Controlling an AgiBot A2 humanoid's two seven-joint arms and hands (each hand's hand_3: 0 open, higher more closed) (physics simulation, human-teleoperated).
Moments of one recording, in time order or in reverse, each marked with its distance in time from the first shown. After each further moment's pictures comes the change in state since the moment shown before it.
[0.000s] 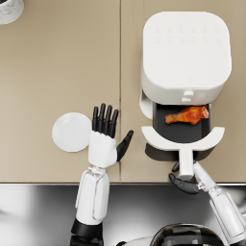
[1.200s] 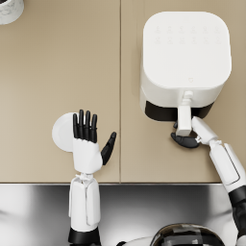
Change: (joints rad) left arm -0.088 -0.006 -0.154 -0.069 0.000 0.000 0.000; right arm 0.717 -0.031 0.397 -0.731 -0.004 0.035 0.036
